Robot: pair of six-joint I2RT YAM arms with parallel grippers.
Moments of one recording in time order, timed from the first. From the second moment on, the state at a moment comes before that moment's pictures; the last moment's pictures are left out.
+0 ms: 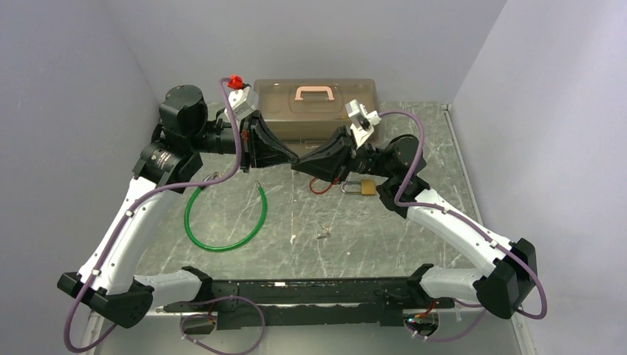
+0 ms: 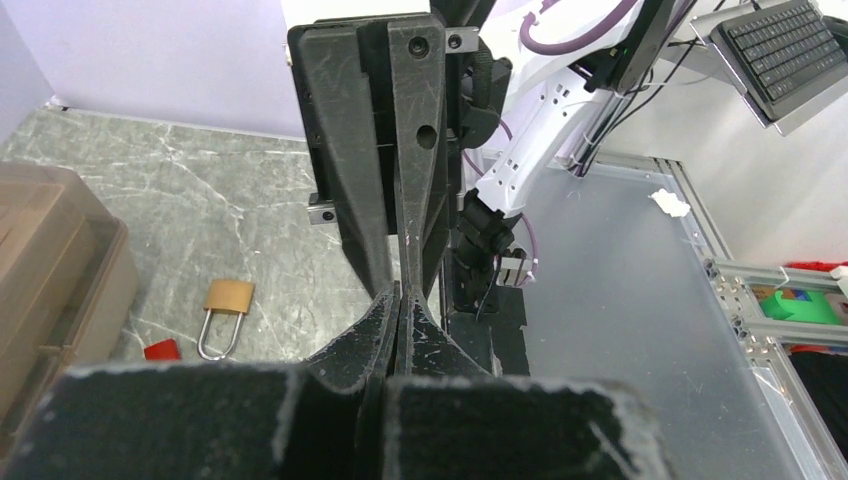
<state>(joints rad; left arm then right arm) -0.48 1.19 1.56 -0.43 1.14 -0.10 0.70 1.20 1.02 0.68 -0.84 0.59</state>
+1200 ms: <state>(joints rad) -0.44 1.43 1.69 -0.84 0.92 0.42 0.64 0.82 0.85 -0.02 -0.77 0.38</state>
